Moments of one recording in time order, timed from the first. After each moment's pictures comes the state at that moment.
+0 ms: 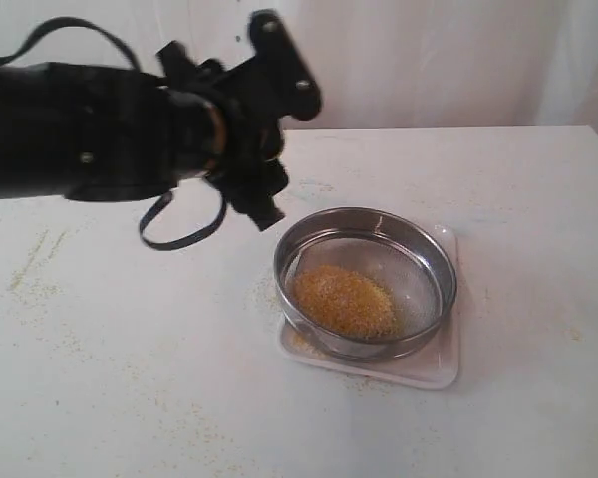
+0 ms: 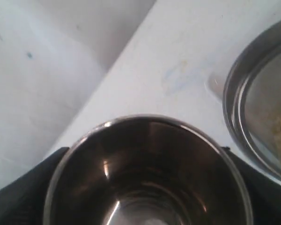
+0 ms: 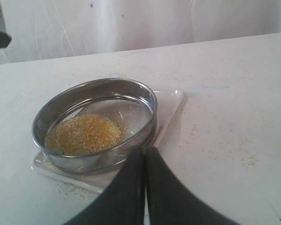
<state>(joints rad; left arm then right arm) -0.68 1.61 -1.16 1.18 0.46 -0.62 0.26 0.01 -0.01 0.07 0.28 0.11</state>
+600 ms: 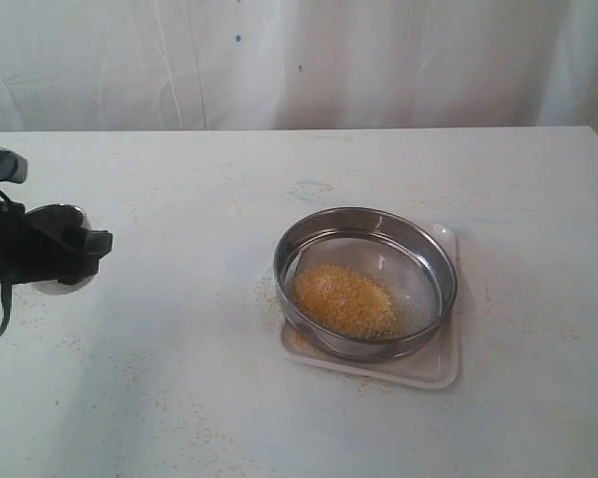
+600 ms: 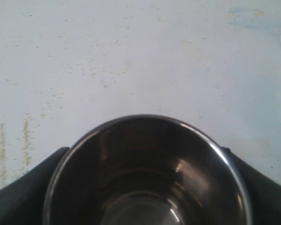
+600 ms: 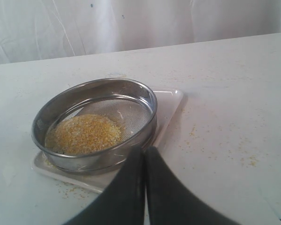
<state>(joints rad) 0.01 1.50 -0.55 0.59 -0.39 -0.48 0.26 0.01 -0.01 0.07 0.28 0.11</state>
